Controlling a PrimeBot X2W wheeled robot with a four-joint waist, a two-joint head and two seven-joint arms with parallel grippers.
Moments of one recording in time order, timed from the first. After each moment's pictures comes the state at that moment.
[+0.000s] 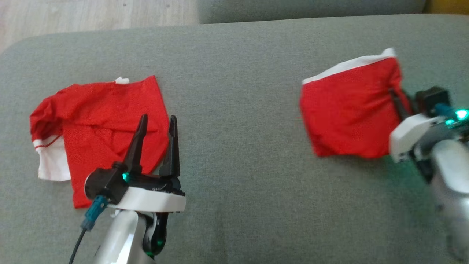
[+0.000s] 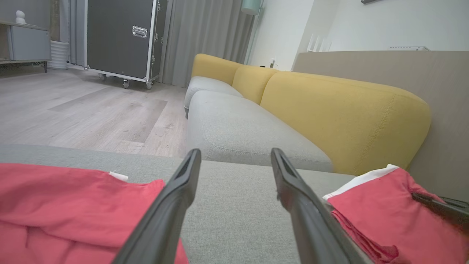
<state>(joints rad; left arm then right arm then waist) -0.22 0.04 -0.25 0.23 -0.33 -0.10 -0.26 -0.62 -0.30 0.23 0.88 0.02 0.13 -0.12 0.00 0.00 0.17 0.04</state>
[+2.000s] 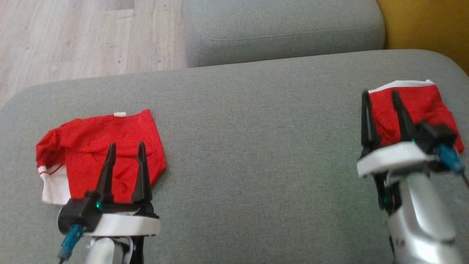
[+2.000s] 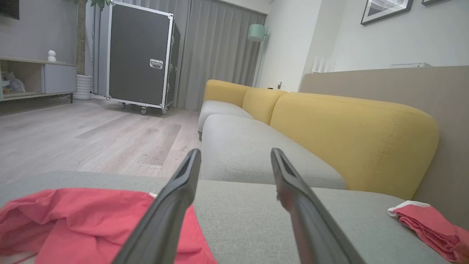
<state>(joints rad) -0.09 0.04 -0.09 0.20 -0.27 -0.12 -0.26 -0.41 -0.07 0.00 0.55 0.16 0.13 -0.25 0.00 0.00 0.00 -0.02</state>
